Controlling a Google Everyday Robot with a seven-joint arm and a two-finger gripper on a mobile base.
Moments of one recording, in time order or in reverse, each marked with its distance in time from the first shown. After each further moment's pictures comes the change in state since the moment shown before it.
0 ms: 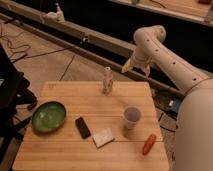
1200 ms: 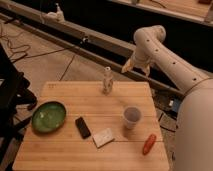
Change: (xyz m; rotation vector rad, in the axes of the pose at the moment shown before) arm 0.000 0.000 0.000 0.000 0.000 0.000
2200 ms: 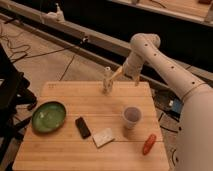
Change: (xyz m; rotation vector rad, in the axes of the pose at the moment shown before) arm -0.070 -0.063 0.024 0.196 -0.208 -0.003
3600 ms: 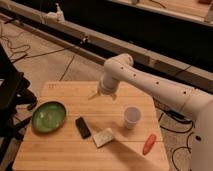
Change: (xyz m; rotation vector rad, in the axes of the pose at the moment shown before) arm -0.095 -0.090 0.063 0.024 0.029 -0.300
